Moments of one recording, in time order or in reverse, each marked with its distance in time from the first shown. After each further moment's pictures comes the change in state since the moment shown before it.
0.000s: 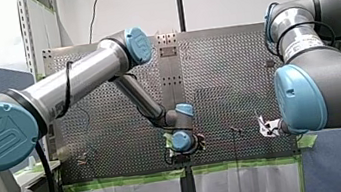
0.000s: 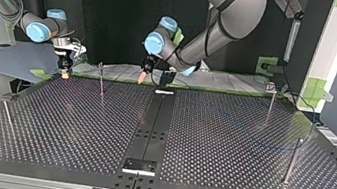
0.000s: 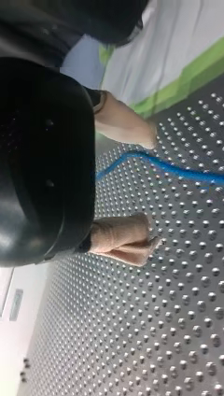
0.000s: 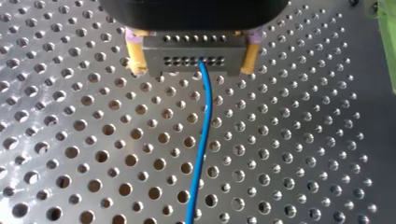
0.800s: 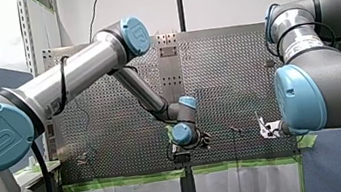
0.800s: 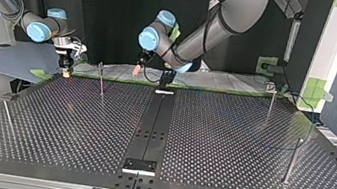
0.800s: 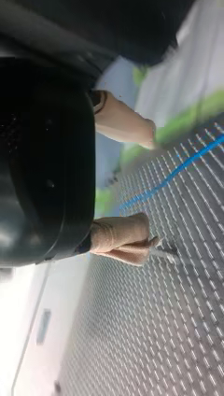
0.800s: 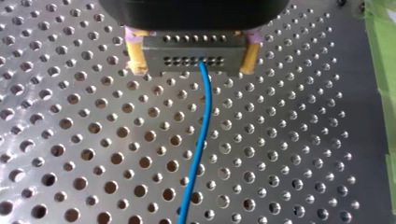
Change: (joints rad) left arm -0.036 0.056 -0.023 -0.090 0.032 0.012; right arm -0.003 0.008 0.000 0.010 -0.006 -0.003
